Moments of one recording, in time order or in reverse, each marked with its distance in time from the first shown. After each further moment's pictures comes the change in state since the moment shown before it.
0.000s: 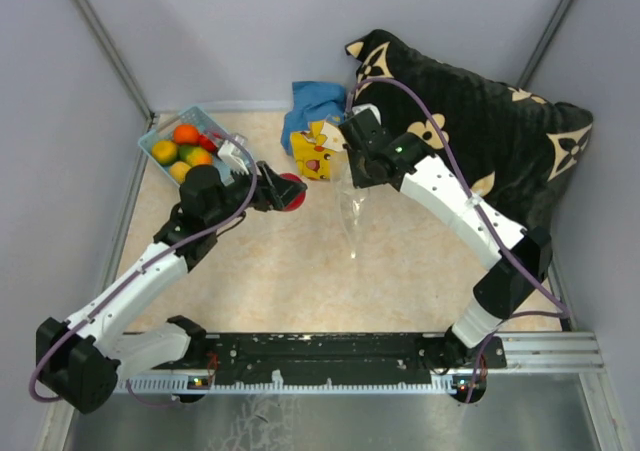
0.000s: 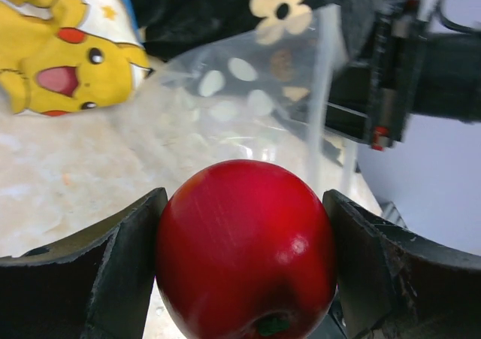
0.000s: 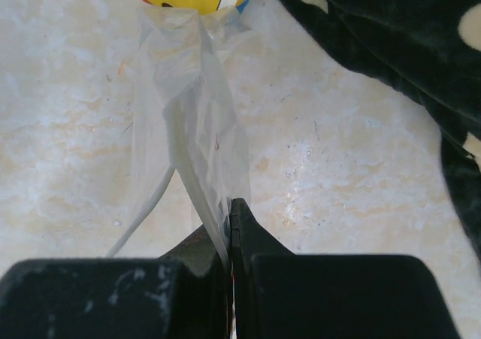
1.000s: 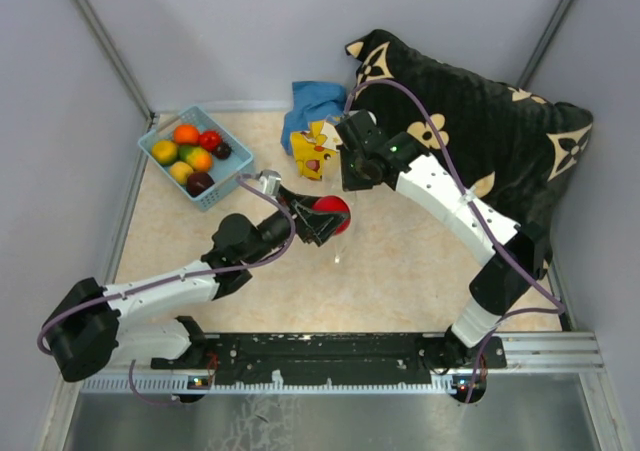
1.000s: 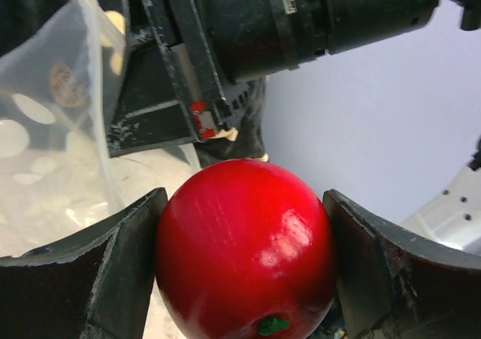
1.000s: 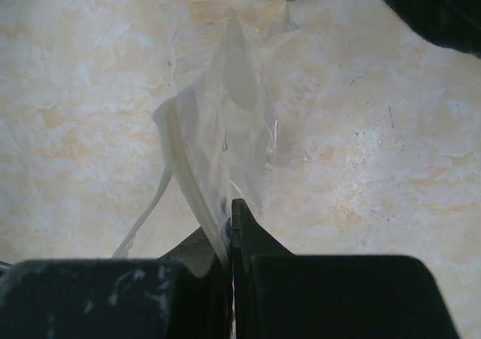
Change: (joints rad) left arm -0.393 0.113 -0.273 0.770 -0.185 -0.035; right arm 0.003 0.037 0.008 0.013 -0.156 0.140
